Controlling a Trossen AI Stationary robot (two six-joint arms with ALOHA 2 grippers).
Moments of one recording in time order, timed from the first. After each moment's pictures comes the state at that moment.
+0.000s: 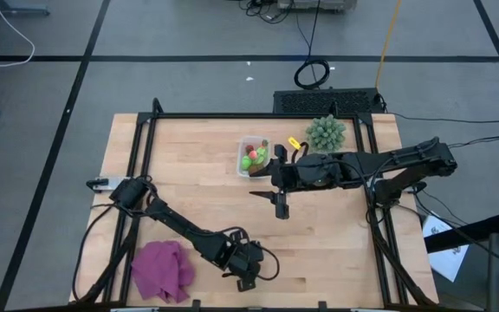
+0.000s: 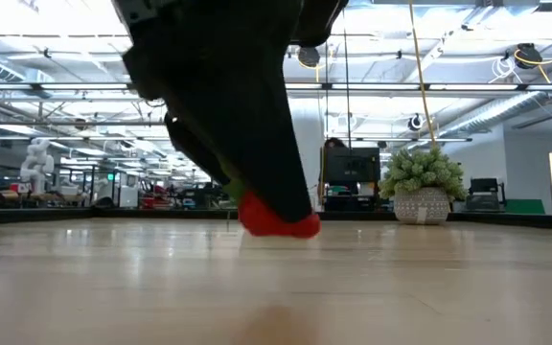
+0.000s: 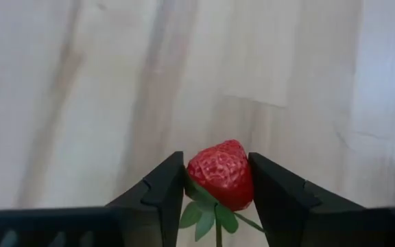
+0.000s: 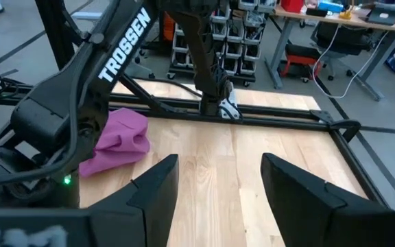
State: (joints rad) left arm -0.52 2.14 1.55 -0.48 -0.18 -0.68; right arm 0.20 1.46 1.41 -0.31 0.21 -0.01
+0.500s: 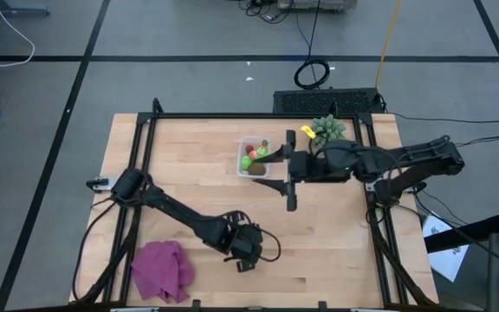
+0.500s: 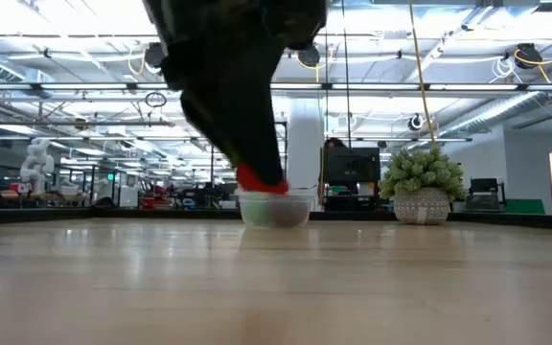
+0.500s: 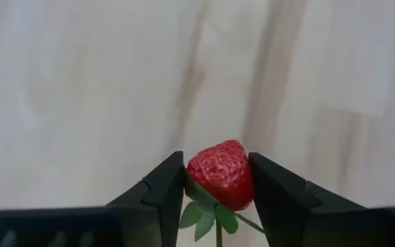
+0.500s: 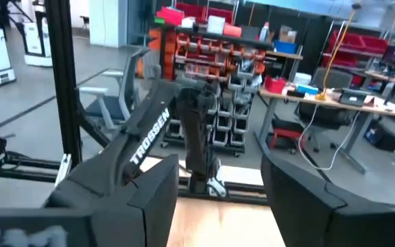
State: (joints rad) left arm -0.44 2.07 1.55 -0.65 -0.25 -0.60; right arm 0.20 1.38 1.41 -0.09 0.21 -0.12
